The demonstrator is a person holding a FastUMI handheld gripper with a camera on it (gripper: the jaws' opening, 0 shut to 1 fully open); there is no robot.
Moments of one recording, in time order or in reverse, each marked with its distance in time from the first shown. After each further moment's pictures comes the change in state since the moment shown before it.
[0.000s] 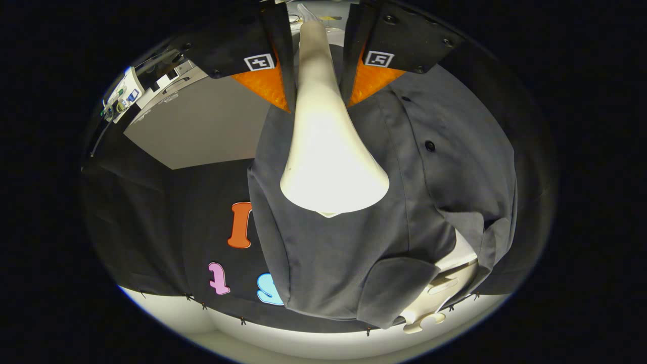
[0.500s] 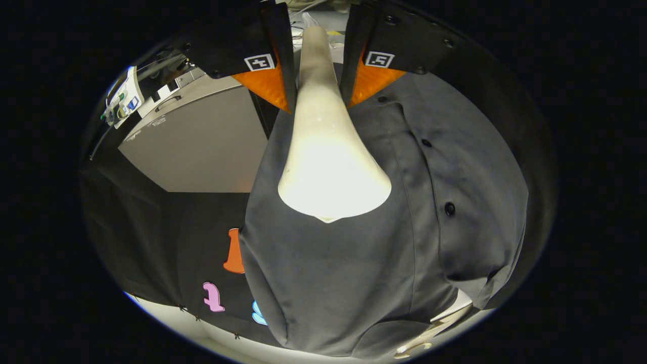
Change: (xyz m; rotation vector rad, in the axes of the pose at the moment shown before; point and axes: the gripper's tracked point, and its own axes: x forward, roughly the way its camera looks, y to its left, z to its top) arm 0.018 -0.001 -0.074 -0.026 0.145 -0.007
